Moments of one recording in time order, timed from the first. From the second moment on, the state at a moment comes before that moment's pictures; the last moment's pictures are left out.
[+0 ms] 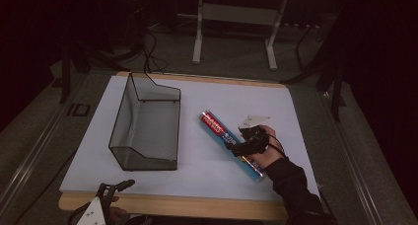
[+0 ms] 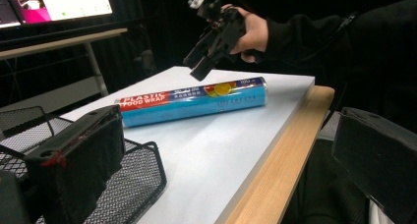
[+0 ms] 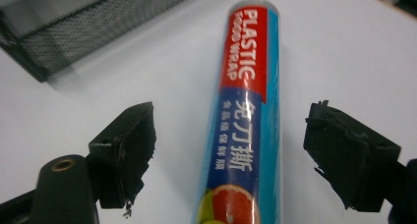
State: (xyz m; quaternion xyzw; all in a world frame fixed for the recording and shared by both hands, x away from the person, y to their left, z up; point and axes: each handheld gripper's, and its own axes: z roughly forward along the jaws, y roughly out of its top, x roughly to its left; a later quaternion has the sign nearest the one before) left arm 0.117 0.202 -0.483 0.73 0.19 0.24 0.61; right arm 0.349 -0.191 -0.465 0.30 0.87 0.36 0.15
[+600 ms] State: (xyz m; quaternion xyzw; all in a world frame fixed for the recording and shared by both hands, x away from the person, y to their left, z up) left arm 0.116 0.202 -0.484 0.73 0.19 0.24 0.61; right arm 0.385 -0.165 -0.495 0.34 0.90 0.24 0.11
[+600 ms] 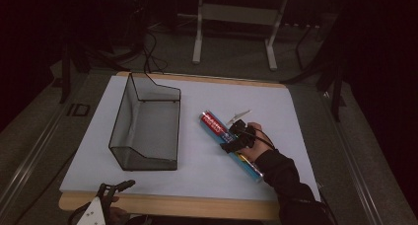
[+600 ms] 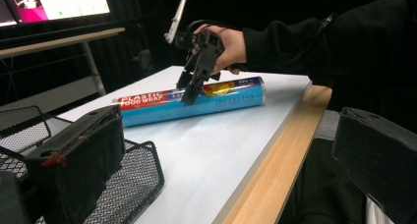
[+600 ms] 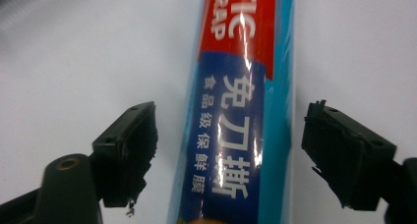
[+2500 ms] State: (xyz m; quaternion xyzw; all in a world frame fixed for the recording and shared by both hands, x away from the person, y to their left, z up) left arm 0.116 0.199 -0.485 0.74 0.18 0.24 0.60; right arm 0.400 -0.131 -0.450 0.40 0.89 0.21 0.06
